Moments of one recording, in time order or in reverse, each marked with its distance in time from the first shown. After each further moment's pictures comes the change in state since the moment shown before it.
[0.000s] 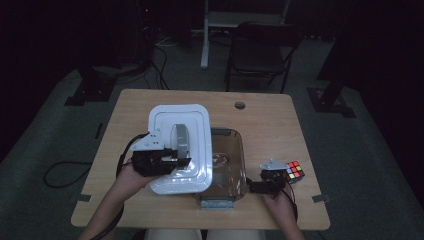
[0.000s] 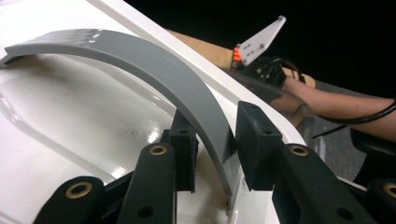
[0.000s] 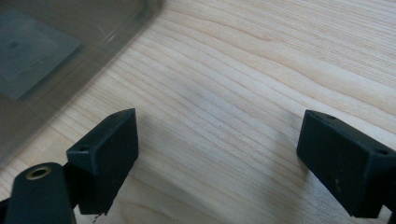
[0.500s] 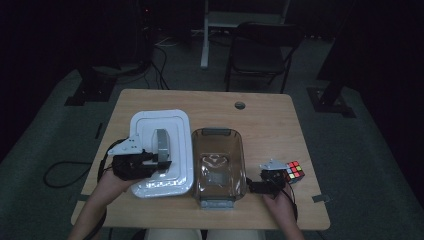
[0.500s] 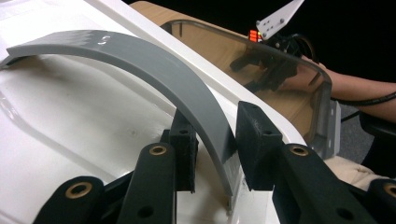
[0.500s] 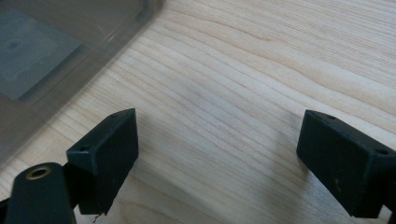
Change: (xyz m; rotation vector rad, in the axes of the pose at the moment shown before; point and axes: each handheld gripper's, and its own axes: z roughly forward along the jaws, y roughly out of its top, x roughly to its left) left arm 0.022 -0.041 -0.030 0.008 0.017 -0.050; right arm 0.000 0.000 0.000 0.001 0.000 0.001
